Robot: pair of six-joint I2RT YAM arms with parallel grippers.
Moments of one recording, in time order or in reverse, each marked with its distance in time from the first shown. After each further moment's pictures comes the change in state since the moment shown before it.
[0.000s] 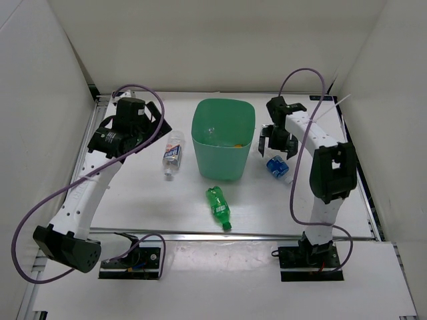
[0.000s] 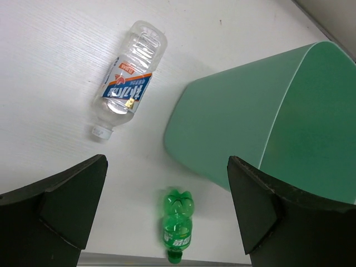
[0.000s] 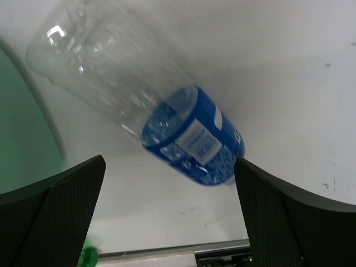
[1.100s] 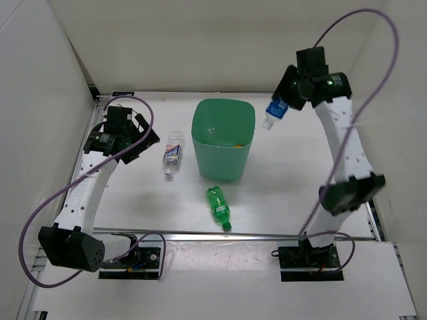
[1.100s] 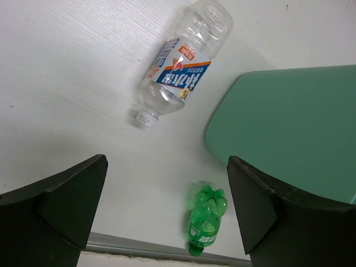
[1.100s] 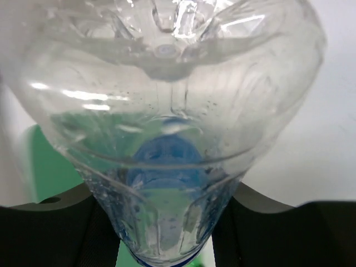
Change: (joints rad) left arm 0.183 -0.010 -0.128 -0.034 0.104 0.049; right arm -0.046 -0.066 0.587 -0.145 -0.041 0.228
